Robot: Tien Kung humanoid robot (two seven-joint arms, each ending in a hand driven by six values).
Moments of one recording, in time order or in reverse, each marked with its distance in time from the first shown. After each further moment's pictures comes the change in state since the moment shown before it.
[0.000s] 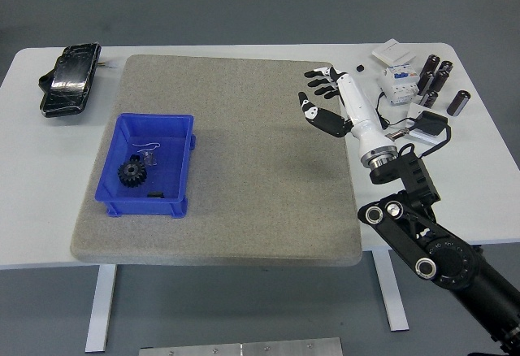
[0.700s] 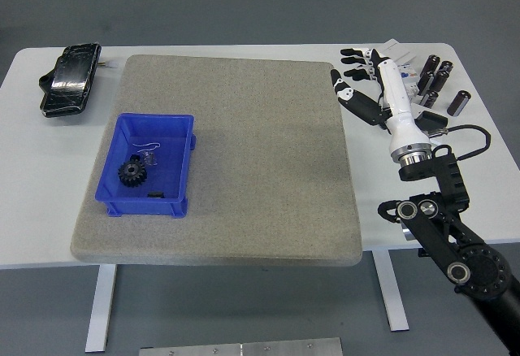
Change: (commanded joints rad) left arm 0.002 -0.001 -0.007 0.000 0.013 -0.003 -0.009; right arm -0.095 -0.033 0.138 0.159 0.141 0.002 0.065
